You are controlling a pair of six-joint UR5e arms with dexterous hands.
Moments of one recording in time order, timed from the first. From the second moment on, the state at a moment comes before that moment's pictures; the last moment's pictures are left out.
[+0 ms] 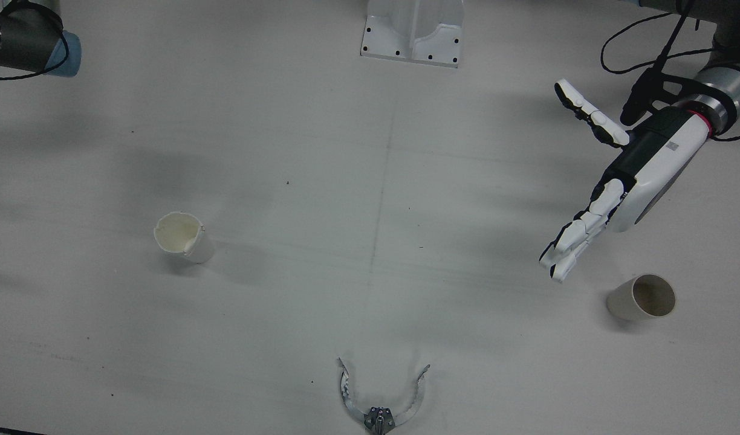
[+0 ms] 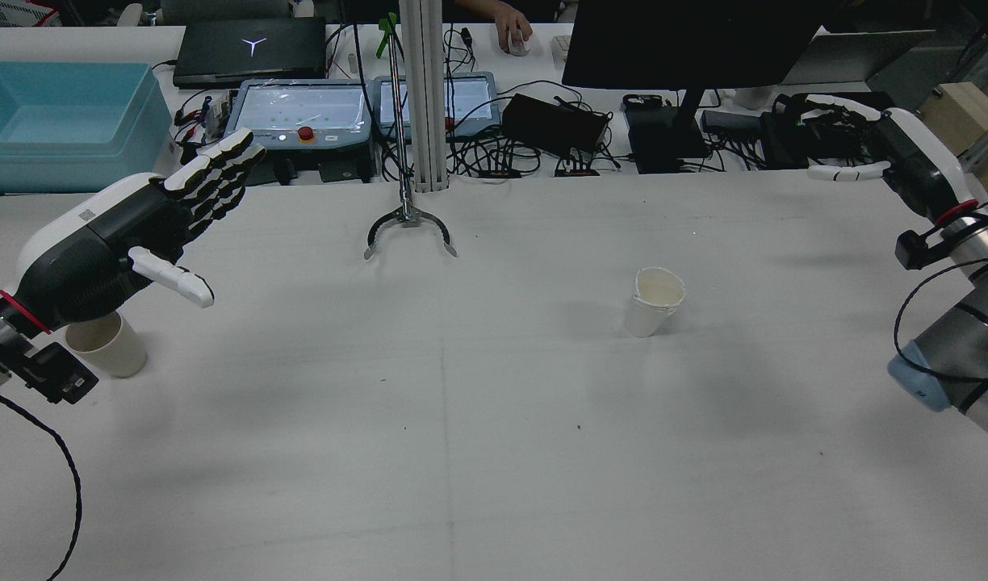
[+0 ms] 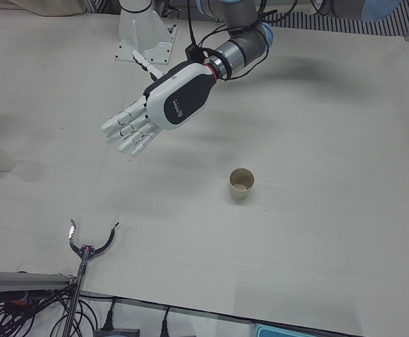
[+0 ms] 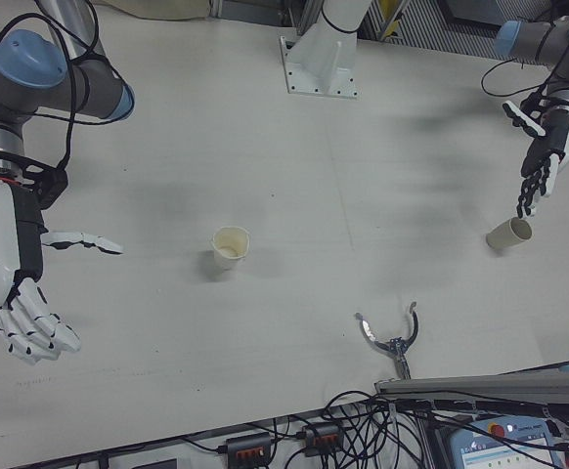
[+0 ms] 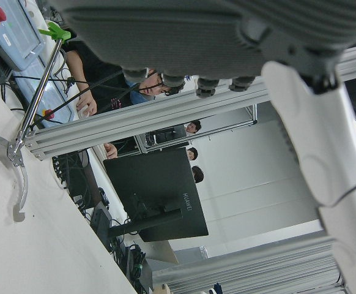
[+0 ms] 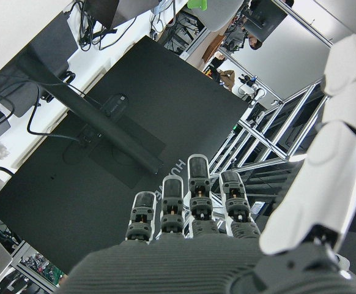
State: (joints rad) left arm -0.76 -1.83 -2.15 0.38 1.31 0.51; right arm 1.19 -1.38 1.46 -3.00 -1.29 -0.70
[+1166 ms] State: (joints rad) left arm -0.72 -1.72 -1.90 0.04 1.24 0.65; right arm 1.31 -1.62 1.77 -3.13 -1.47 -0.61
